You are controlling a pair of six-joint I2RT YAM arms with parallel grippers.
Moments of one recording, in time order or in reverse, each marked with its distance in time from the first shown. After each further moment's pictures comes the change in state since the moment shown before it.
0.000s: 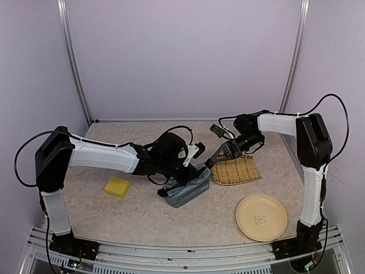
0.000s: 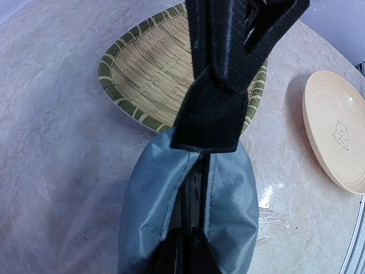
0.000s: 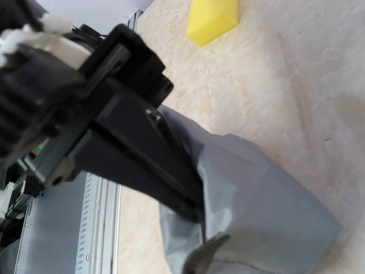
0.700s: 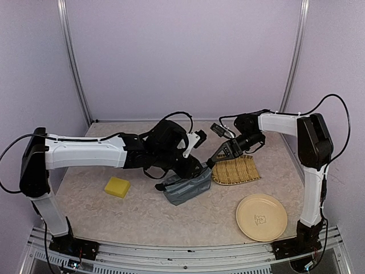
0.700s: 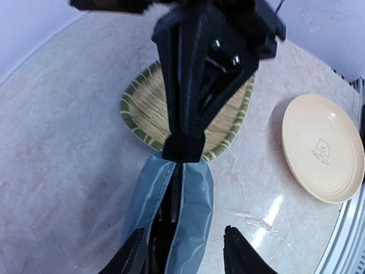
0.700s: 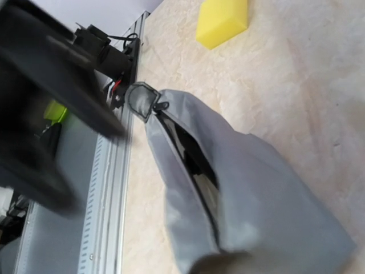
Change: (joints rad) left arm -0.068 -0.116 0.091 -0.189 -0.142 -0.010; right arm 0.002 -0.011 0.000 -0.020 -0.015 -0.025
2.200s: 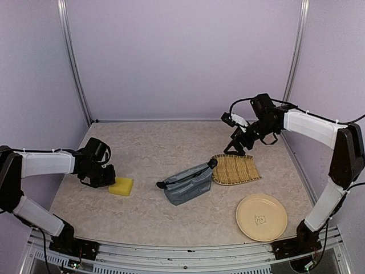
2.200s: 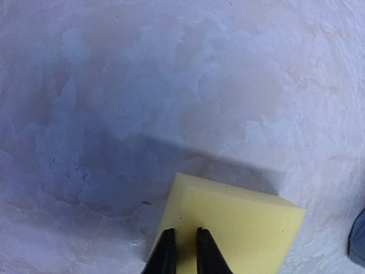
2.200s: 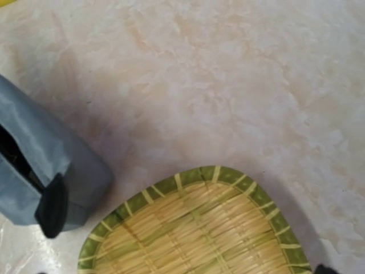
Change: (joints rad) left arm 0.672 -0.393 -0.669 -0.130 -0.001 -0.454; right arm -0.002 -0.399 -0.216 0.361 0.731 0.095
